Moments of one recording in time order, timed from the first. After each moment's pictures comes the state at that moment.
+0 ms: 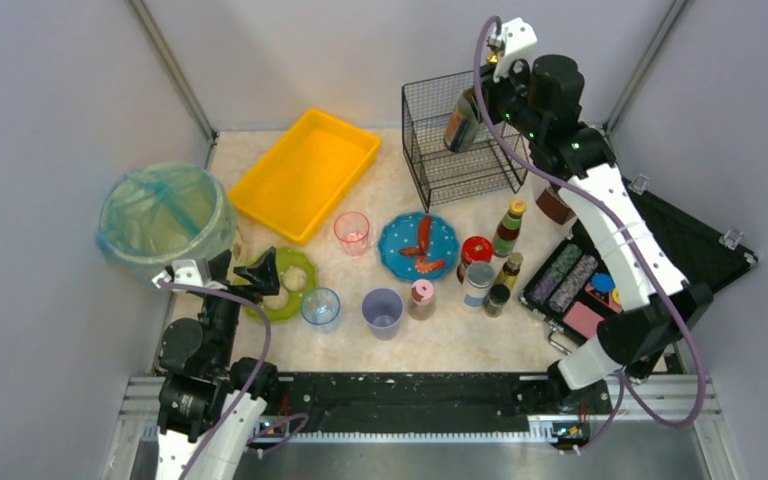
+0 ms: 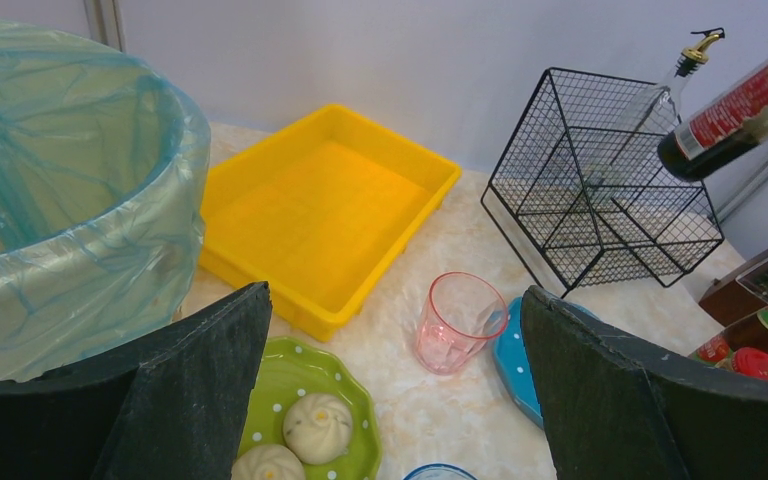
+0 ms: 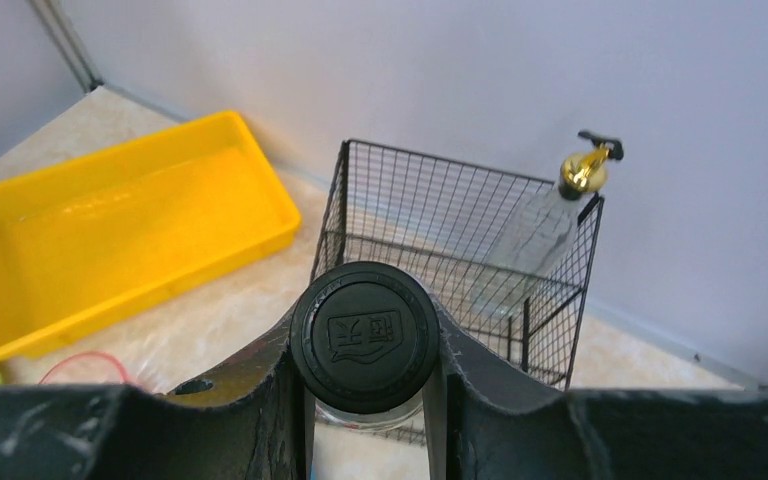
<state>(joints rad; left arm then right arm) -0.24 0.08 0.59 -0.38 -0.18 -0.26 0.40 1.49 1.74 -0.37 -0.06 -0.11</state>
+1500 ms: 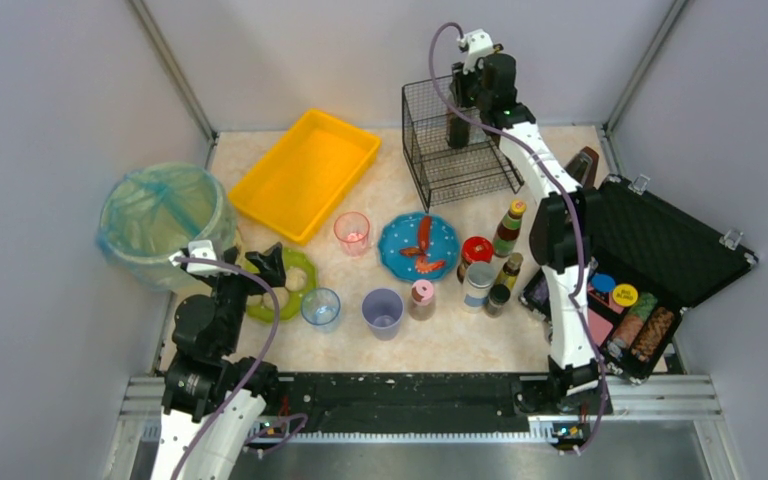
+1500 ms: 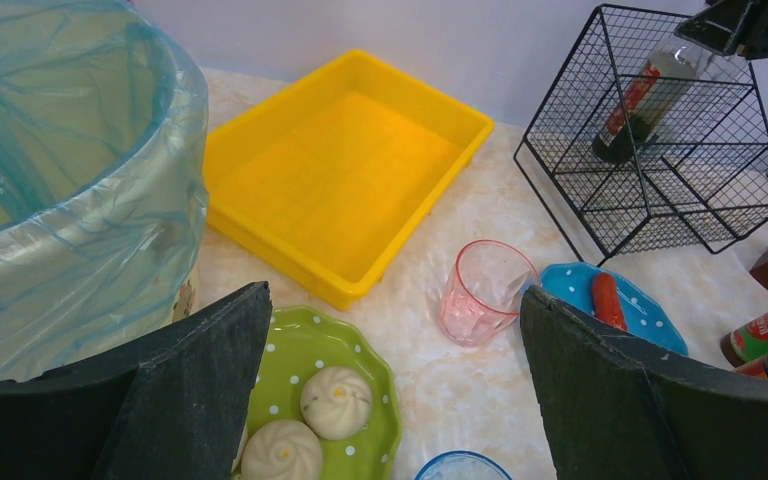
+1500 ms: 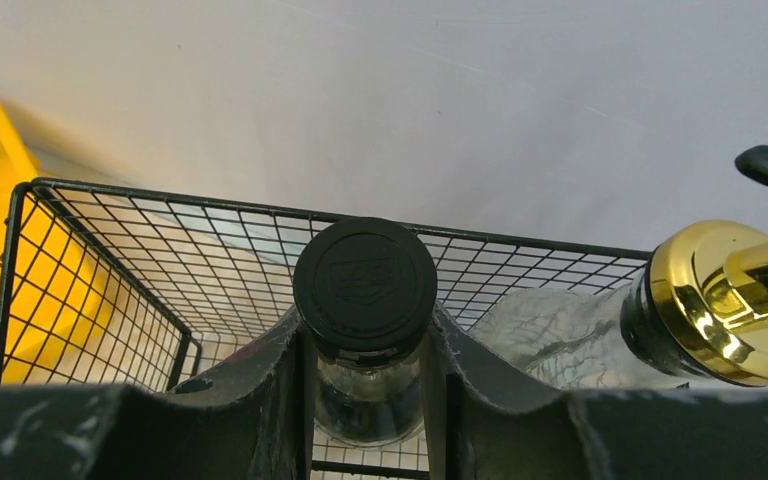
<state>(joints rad) -0.24 0.20 0.59 -0.38 -0.20 -0.24 0.27 2.31 2.24 -0.11 -0.07 -0.14</state>
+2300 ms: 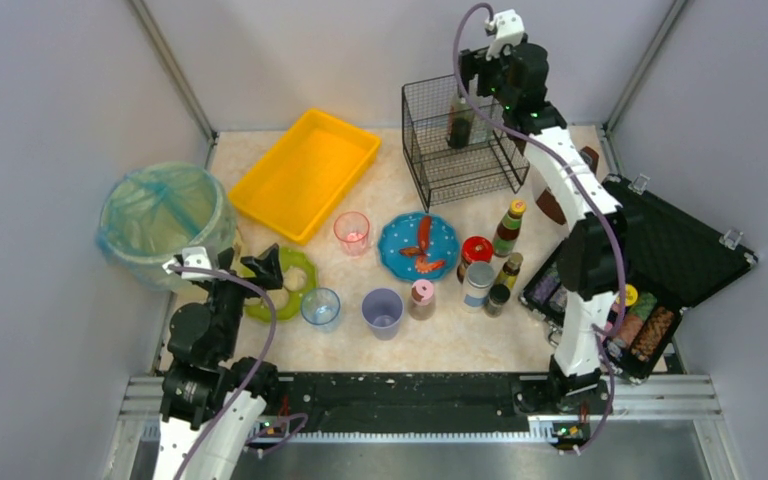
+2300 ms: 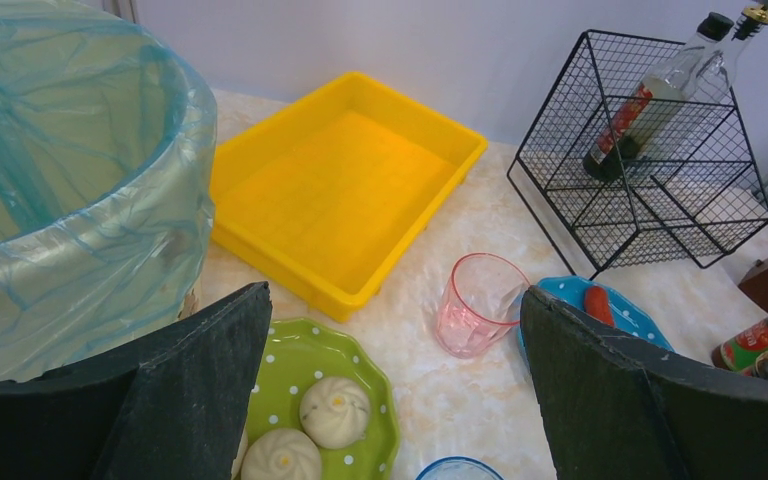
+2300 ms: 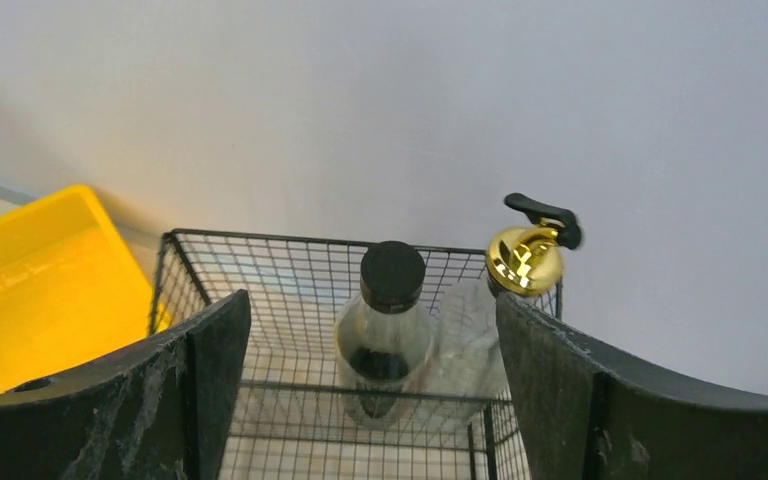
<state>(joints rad) -0.24 0.17 0.59 -0.38 -0.20 -0.24 0.27 2.04 2.00 -0.02 -0.05 -0.09</state>
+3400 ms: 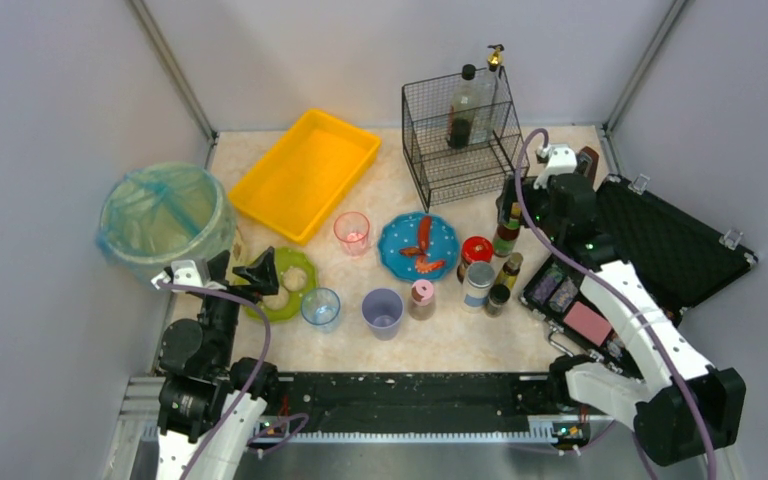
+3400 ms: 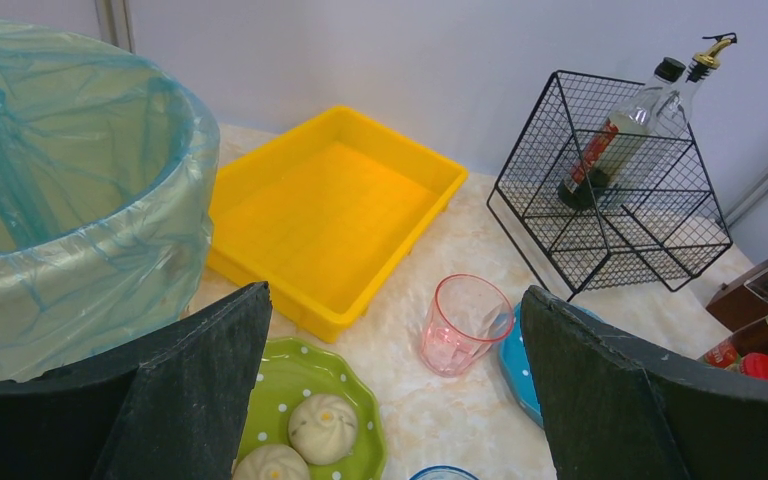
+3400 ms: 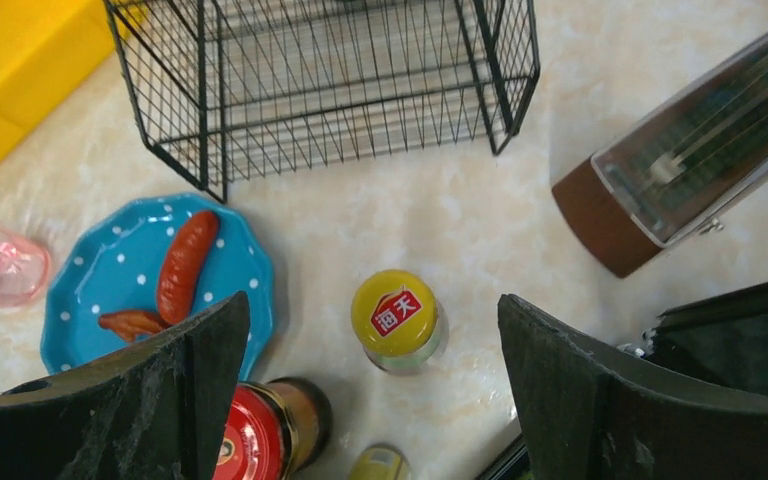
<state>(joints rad) -0.24 0.07 0.59 -0.38 -0.19 -0.25 0.27 1.03 0.89 -0.23 0.09 0.12</state>
